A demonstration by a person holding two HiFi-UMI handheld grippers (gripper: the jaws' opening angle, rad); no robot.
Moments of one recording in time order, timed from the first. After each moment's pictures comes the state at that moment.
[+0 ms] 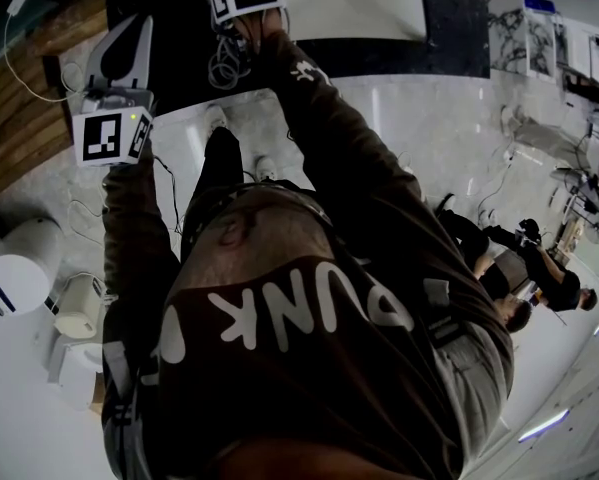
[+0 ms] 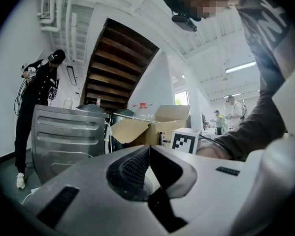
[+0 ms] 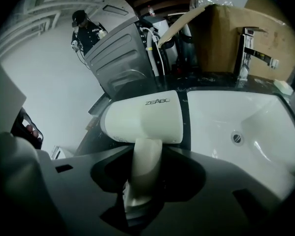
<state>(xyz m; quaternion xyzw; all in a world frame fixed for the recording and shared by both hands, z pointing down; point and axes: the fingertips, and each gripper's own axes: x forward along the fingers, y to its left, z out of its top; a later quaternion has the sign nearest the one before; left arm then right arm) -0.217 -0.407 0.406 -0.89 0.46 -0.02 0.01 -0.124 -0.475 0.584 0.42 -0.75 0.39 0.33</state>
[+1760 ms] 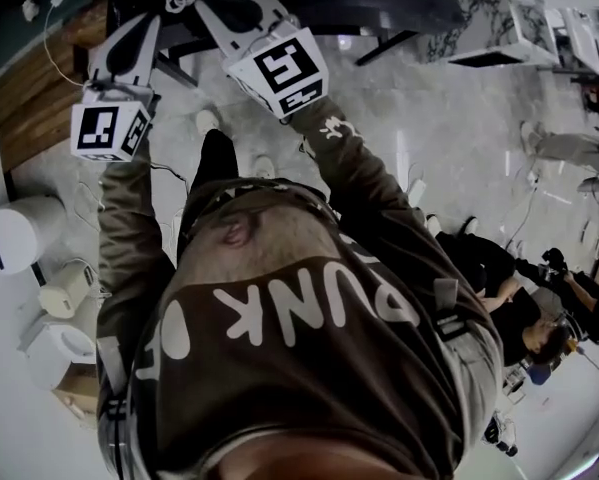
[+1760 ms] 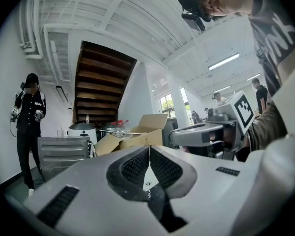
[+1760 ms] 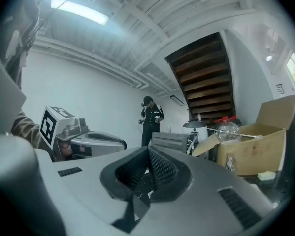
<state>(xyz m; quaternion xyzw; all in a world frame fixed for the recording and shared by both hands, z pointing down) -0.064 -0.112 0.306 -0.89 0.45 -0.04 0.09 -0.007 -0.119 0.304 0.34 -0.94 -0.05 0.02</state>
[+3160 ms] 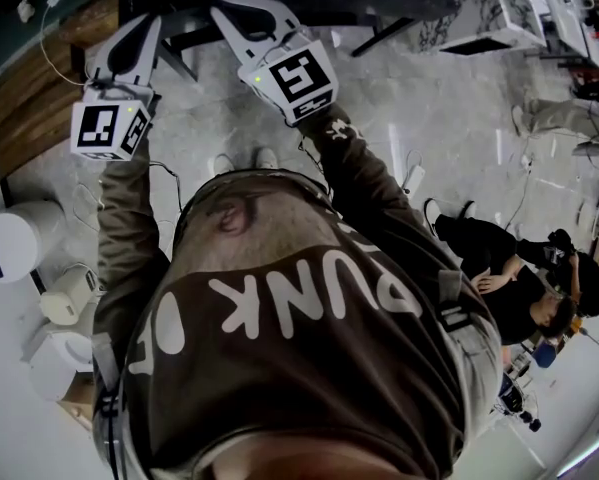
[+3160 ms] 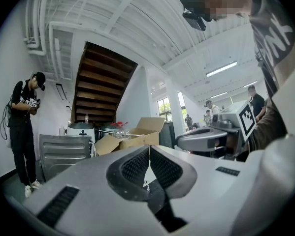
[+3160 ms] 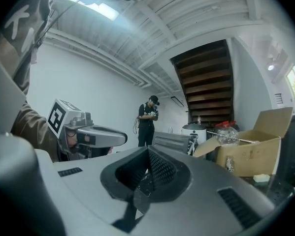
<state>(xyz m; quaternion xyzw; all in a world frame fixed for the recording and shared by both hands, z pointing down) -0.119 -0.060 0.298 -0.90 0.43 -0.01 0.08 -0.046 -0.055 0.306 0.36 -0.93 -0.08 0.03</state>
